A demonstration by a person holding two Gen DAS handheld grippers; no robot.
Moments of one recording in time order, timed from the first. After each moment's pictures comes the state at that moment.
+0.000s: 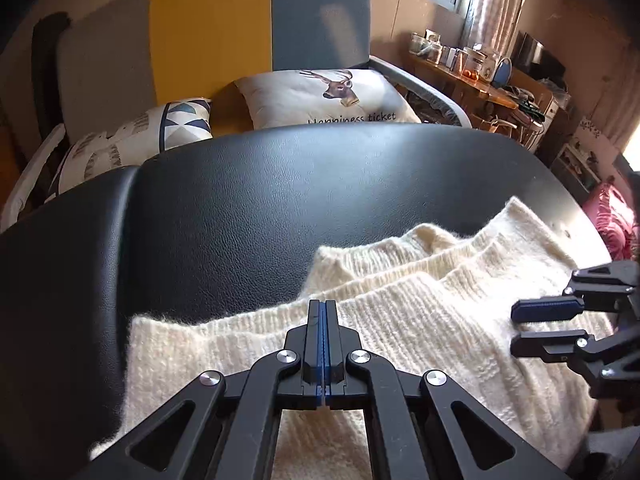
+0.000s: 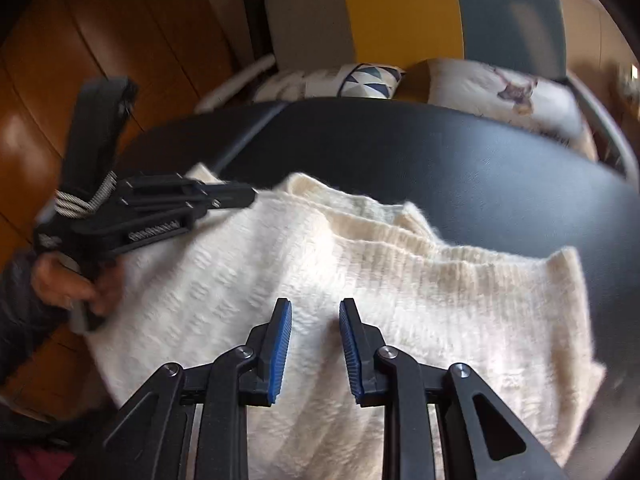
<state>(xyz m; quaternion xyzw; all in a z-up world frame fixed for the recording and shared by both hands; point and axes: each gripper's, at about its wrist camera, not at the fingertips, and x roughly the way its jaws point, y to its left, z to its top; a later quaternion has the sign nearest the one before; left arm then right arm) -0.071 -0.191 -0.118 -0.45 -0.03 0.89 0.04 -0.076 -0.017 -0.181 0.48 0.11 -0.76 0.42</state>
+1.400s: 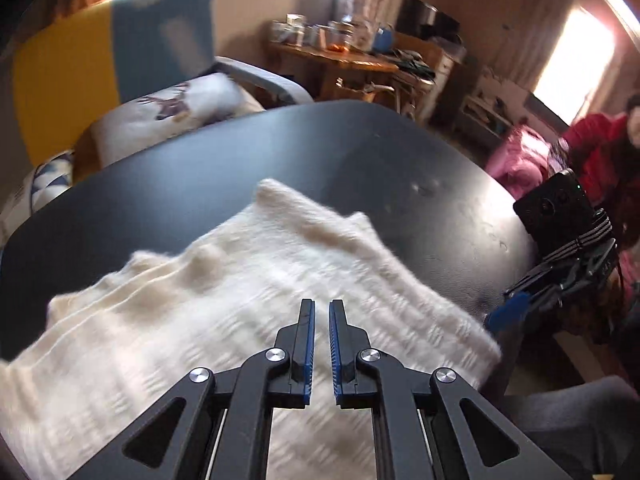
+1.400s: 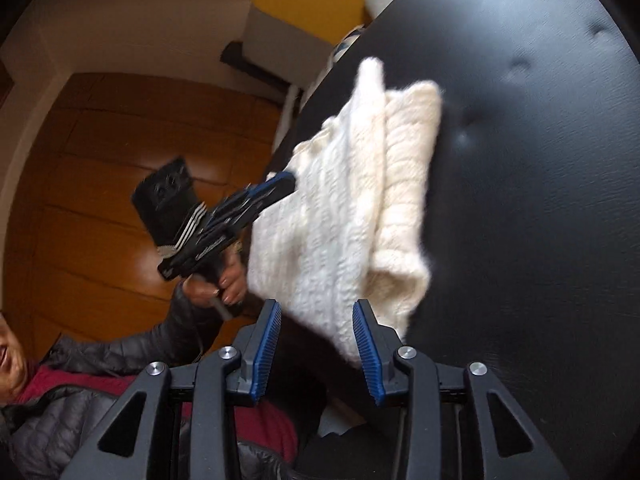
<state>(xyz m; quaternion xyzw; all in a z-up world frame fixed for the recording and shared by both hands) -0.079 0.010 -0.102 -0.45 0.02 0.86 0.24 -0.079 0.254 -0.240 0.58 -0.27 -0.55 0.54</state>
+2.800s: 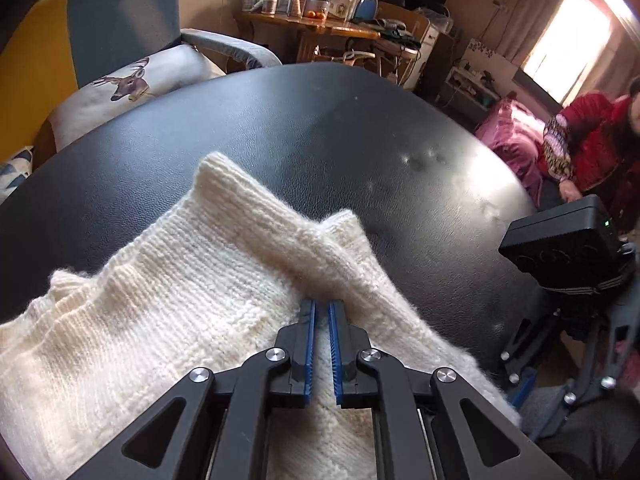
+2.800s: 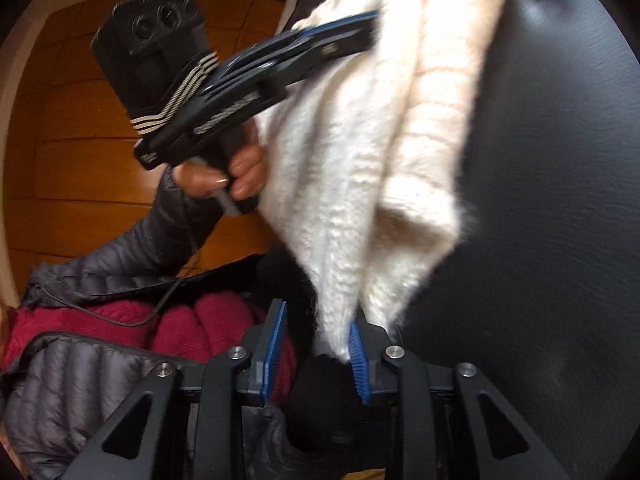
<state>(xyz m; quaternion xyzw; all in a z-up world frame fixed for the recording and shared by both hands) -0.099 0.047 -0.133 -0.49 0.00 0.84 0.26 -0.047 0.215 -0.233 0.65 -0.14 -0.48 0.57</state>
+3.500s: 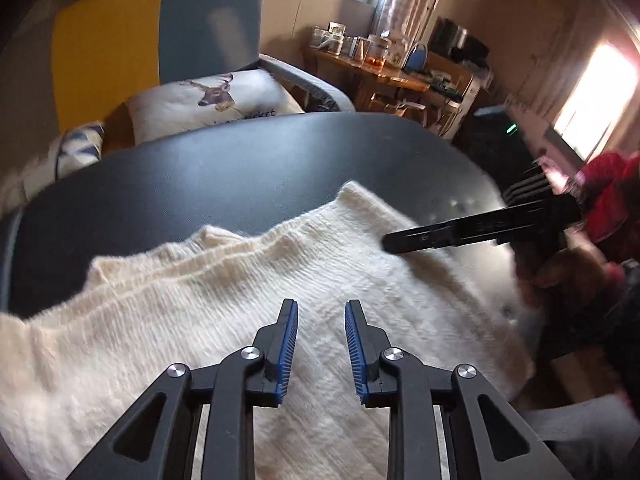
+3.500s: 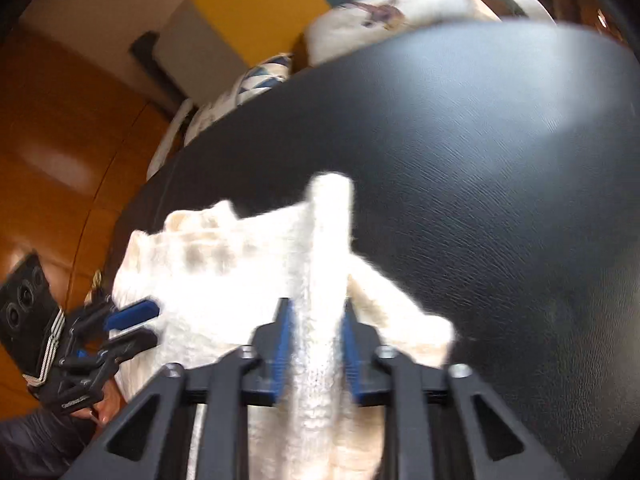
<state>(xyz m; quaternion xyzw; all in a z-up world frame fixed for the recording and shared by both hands) -0.056 -0.049 -0.112 -0.45 -0.02 0.88 0.17 -0.154 0.149 -0.186 0.55 -0.09 -0.75 0.36</state>
